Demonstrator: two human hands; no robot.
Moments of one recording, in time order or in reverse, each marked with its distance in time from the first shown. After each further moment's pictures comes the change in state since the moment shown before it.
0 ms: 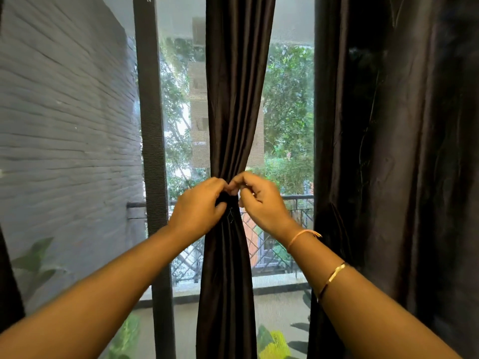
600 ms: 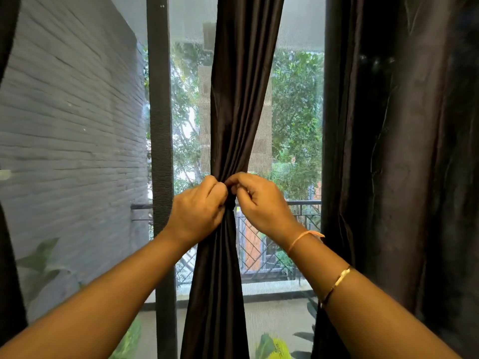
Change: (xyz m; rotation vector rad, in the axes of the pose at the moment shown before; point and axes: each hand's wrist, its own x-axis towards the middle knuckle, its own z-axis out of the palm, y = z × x) left_hand -0.004 -0.019 -0.003 0.319 0.437 0.367; right_hand 0.011 -0.010 0.011 -0.356 -0.042 -0.125
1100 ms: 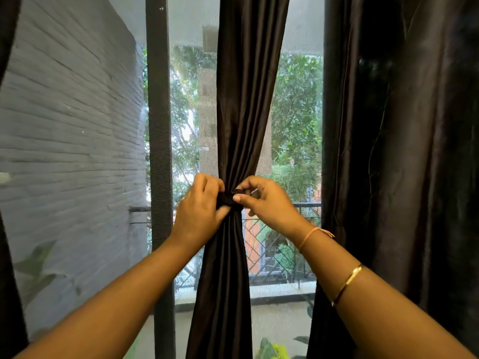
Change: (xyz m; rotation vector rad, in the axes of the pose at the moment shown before) left_hand -0.004 0.003 0.020 -0.231 -0.084 -0.317; right_hand 0.009 0.011 -0.006 0.361 -0.111 0.331
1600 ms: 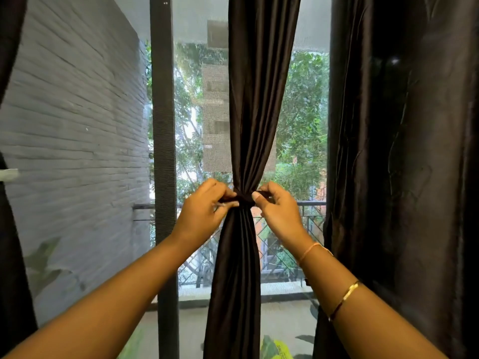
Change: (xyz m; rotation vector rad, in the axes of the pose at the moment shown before) left_hand -0.003 -0.005 -0.002 -0.308 -0.088 -0.051; right_hand -0.012 0.026 0.011 0.071 0.261 0.096
